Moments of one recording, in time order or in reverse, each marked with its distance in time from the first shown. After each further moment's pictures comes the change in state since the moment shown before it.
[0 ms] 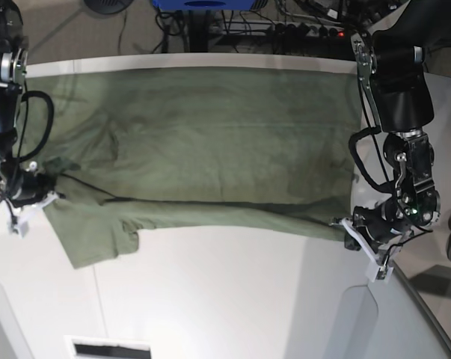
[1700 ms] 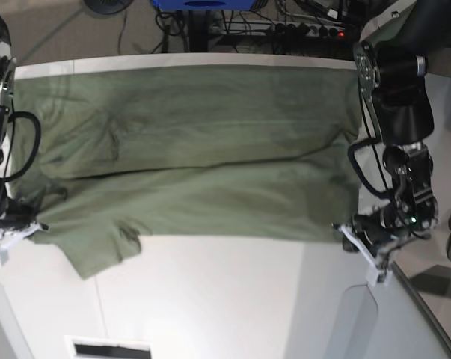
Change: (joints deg) left arm -4.0 -0.3 -0.4 -7.3 0.0 0.0 -0.9; right arm 5.7 2.7 -0.2 -4.9 -0.1 0.2 12.1
